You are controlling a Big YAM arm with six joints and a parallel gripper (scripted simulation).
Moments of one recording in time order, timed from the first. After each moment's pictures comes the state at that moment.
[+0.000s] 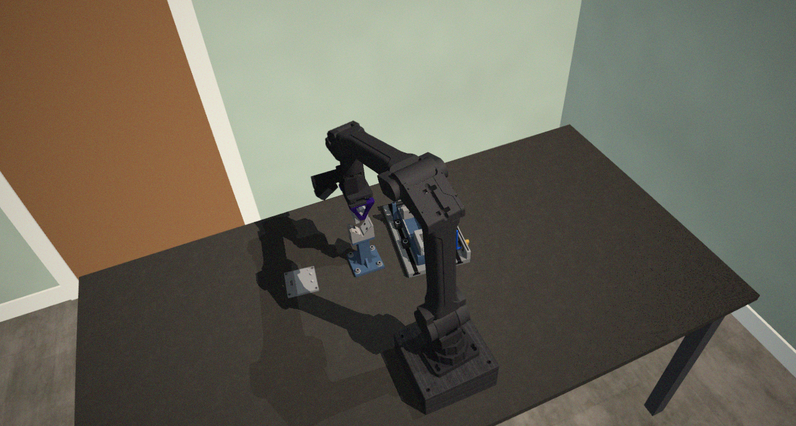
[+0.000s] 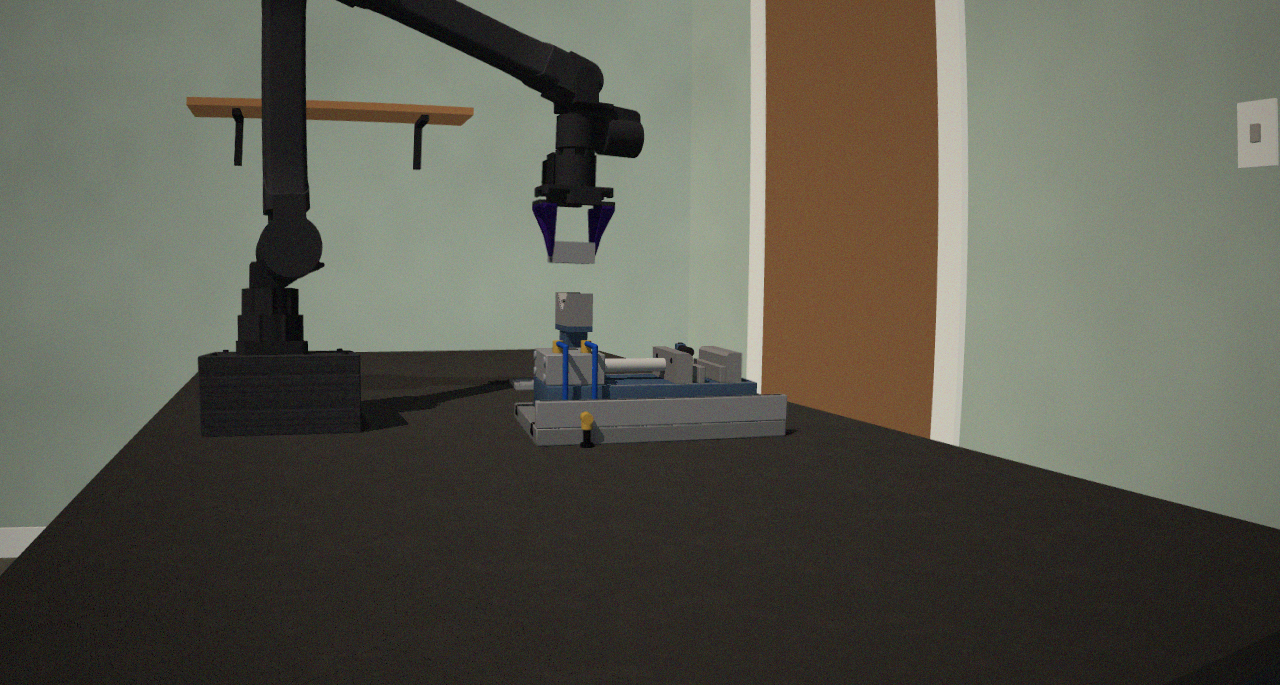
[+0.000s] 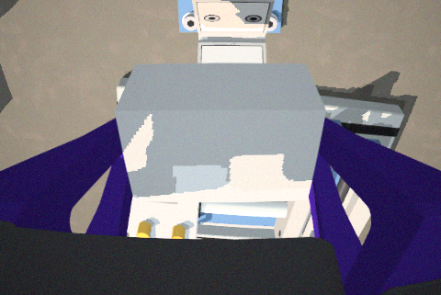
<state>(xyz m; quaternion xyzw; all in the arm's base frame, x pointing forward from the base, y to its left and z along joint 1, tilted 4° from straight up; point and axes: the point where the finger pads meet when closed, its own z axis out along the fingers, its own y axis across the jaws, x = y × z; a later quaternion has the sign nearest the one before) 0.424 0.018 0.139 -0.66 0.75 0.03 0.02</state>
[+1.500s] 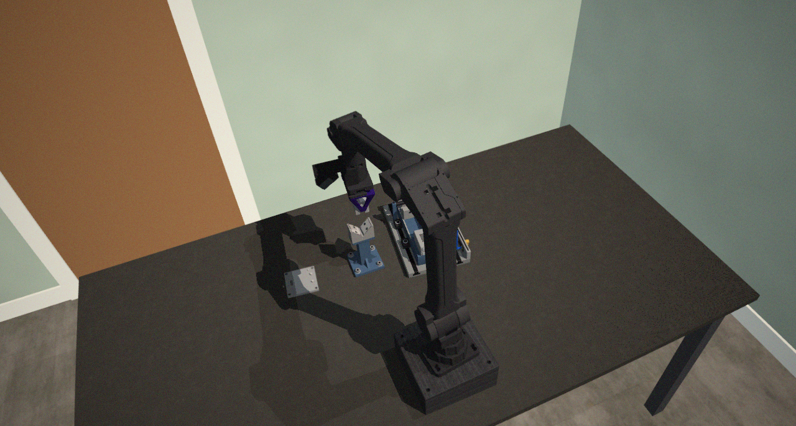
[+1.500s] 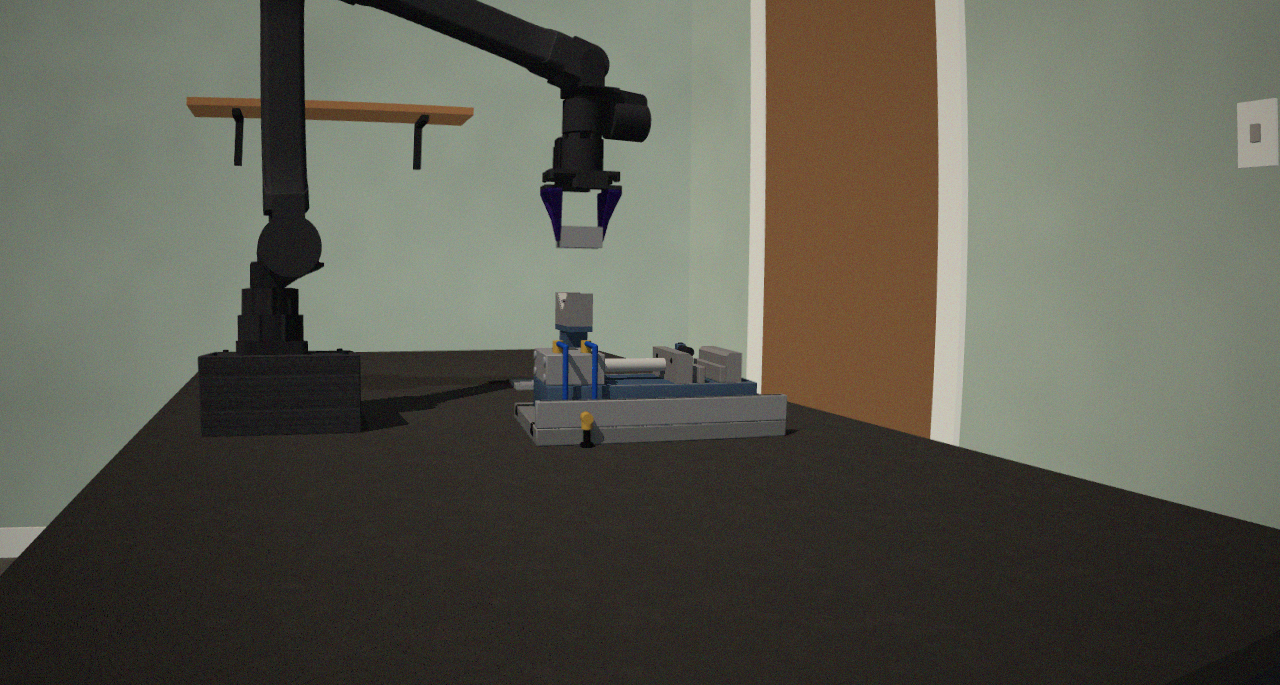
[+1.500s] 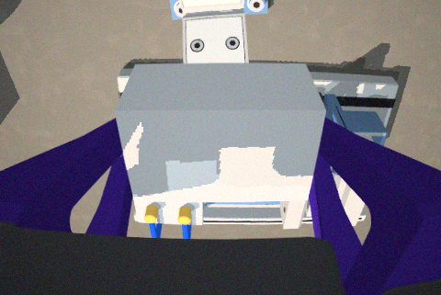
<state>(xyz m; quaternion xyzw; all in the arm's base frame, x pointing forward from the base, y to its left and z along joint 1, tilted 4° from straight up) 0.431 0.007 0.160 -0.63 0.77 0.02 0.02</state>
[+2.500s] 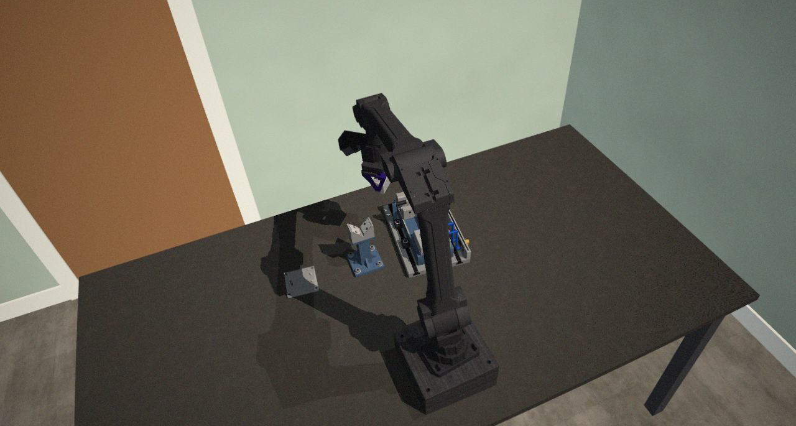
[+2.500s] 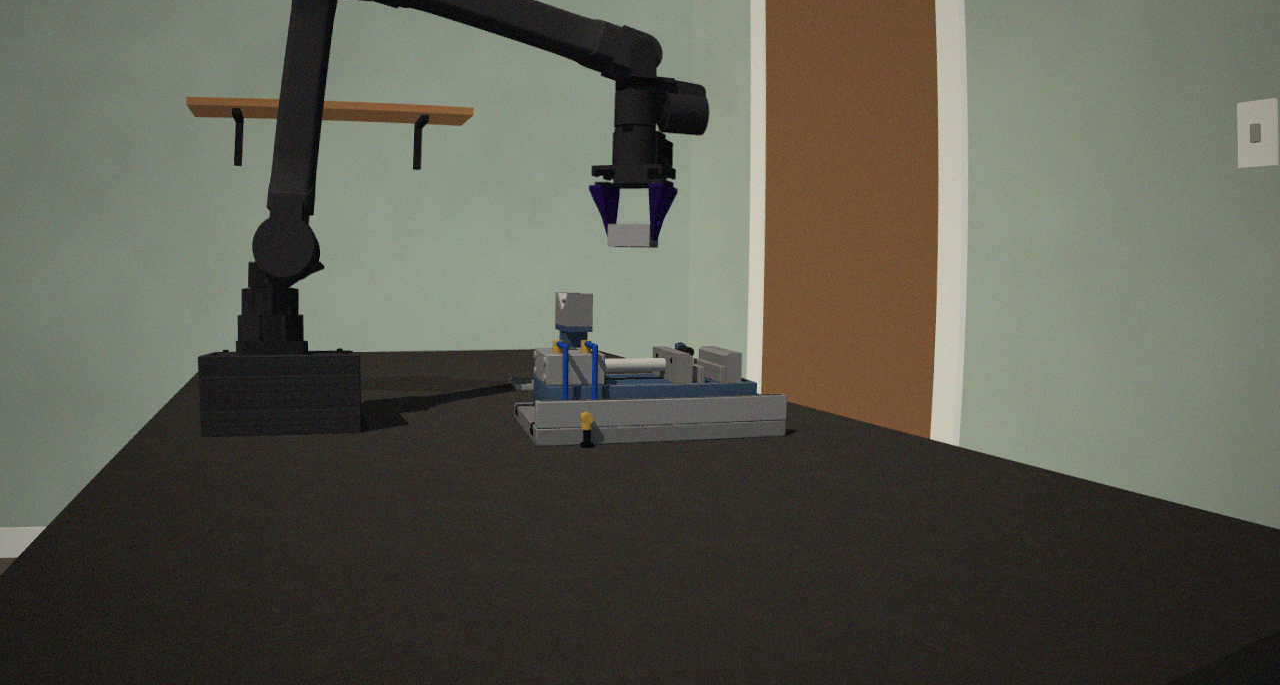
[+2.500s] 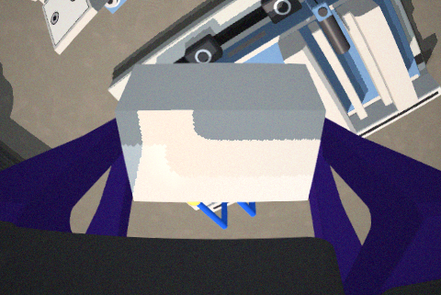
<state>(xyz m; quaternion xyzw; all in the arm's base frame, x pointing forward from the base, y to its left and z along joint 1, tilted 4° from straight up) 0.472 -0.079 0.156 -0.36 0.93 0.03 0.01</state>
